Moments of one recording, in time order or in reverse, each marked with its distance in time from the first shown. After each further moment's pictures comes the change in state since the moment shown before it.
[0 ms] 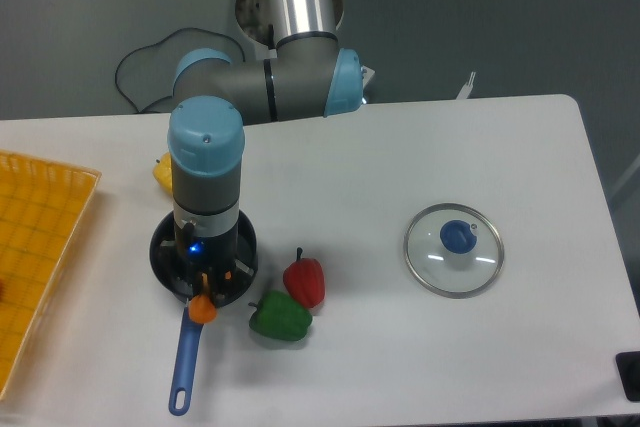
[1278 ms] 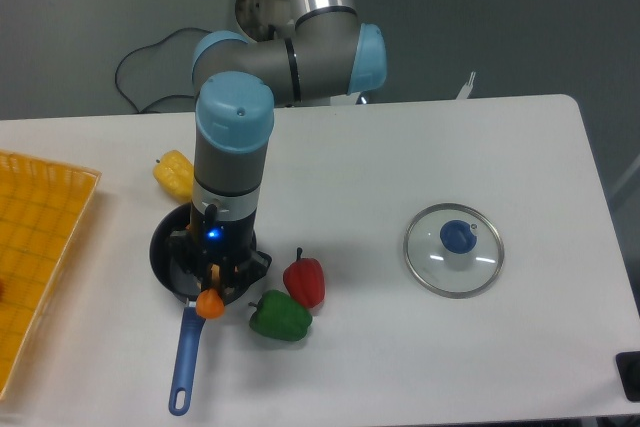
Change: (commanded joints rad) arm 0.046 0.037 0.017 -0.008 -0.072 0.000
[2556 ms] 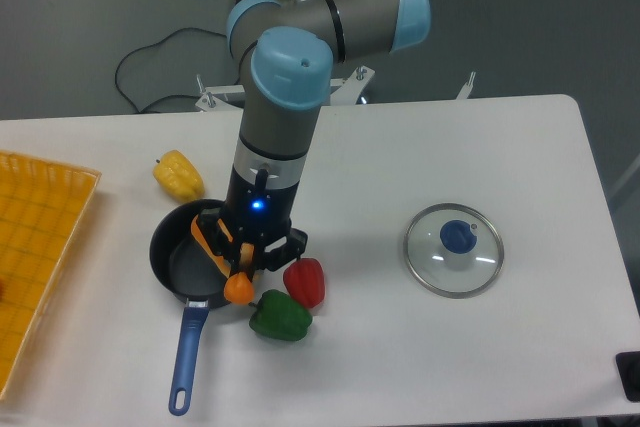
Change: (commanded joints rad) arm 0.092 0.054 0.023 -0.029 -0.109 -0.008
